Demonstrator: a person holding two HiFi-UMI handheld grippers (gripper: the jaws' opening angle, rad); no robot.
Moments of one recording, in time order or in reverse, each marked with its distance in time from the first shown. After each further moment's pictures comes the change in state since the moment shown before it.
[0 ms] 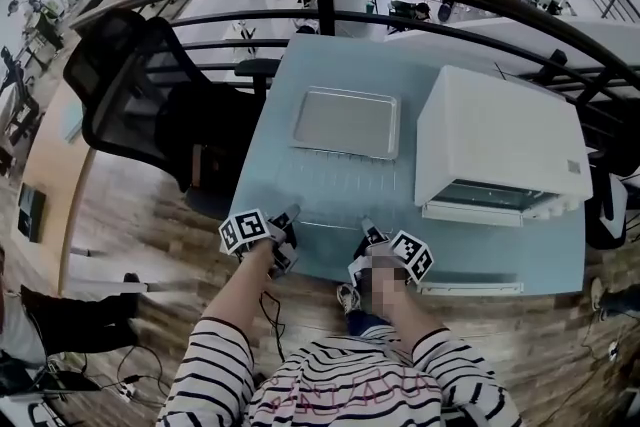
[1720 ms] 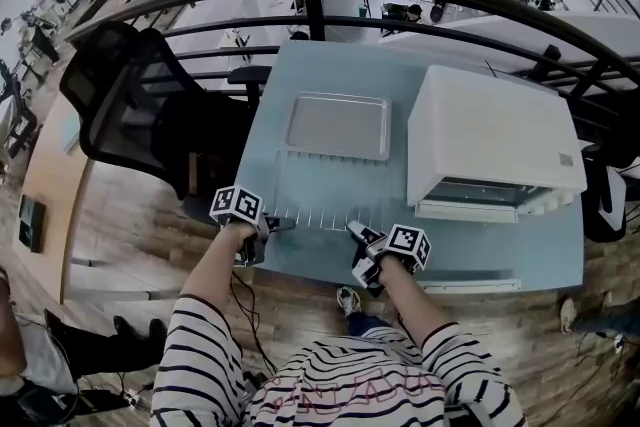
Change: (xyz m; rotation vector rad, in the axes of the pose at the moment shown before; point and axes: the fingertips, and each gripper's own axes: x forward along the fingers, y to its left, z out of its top) left arm -0.016 0.014 -0.025 0.243 0.625 0.224; right arm 0.003 -0.006 -0.022 0.109 0.273 0.021
